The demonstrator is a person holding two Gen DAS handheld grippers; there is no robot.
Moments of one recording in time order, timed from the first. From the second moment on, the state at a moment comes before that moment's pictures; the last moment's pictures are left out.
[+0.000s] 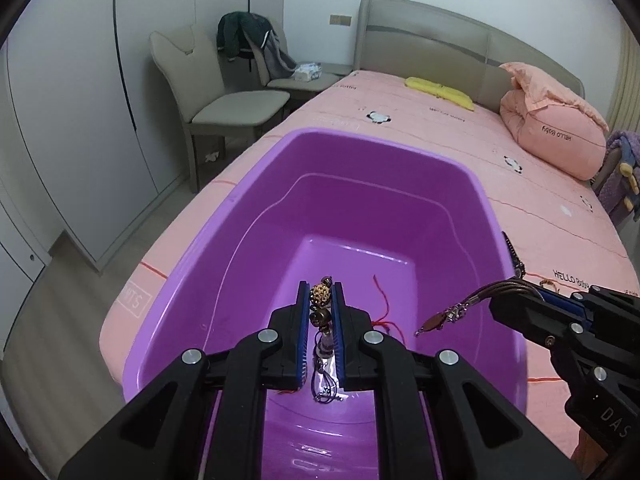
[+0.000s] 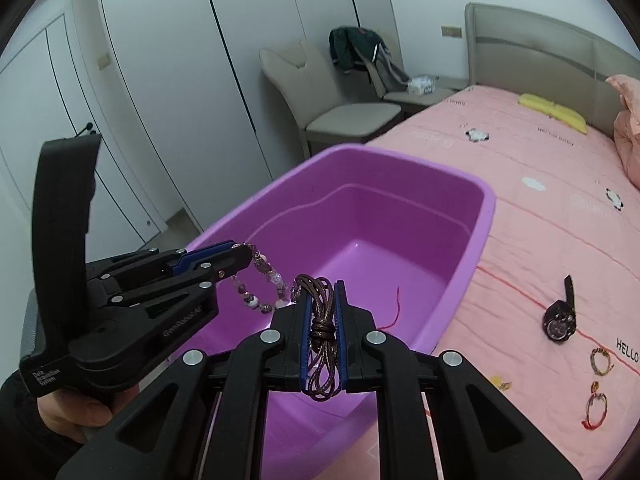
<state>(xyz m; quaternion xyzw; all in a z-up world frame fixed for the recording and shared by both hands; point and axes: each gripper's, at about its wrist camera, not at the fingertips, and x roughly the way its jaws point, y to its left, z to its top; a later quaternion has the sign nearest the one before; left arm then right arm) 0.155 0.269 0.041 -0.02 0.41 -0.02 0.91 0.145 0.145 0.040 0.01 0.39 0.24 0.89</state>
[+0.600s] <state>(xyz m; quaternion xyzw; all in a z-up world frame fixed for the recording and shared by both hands) 0.167 0.277 0.011 -0.01 0.45 0.01 0.89 0.168 0.161 0.003 -0.01 0.44 0.21 0.87</state>
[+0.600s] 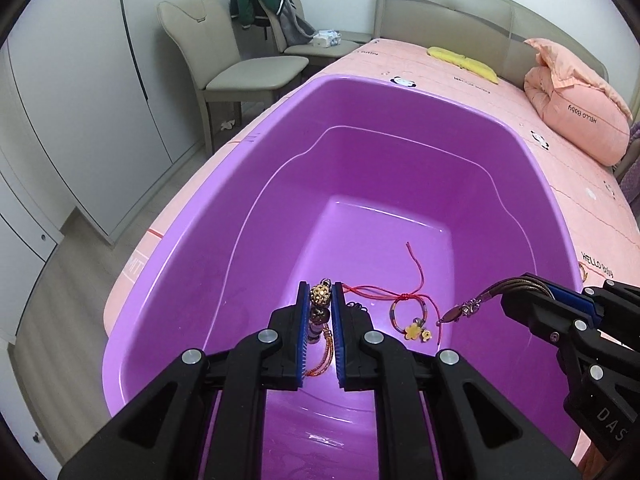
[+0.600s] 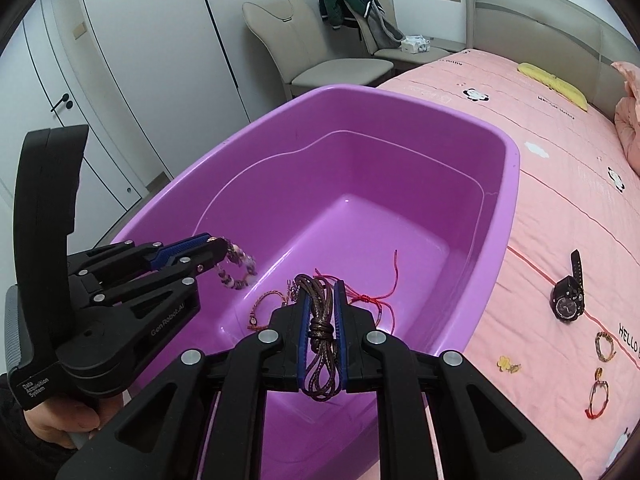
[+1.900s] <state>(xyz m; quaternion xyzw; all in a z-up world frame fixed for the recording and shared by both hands) 0.110 0.245 0.057 -0.04 0.41 0.06 0.91 0.099 0.075 0.026 0.05 0.41 0.18 0.89</state>
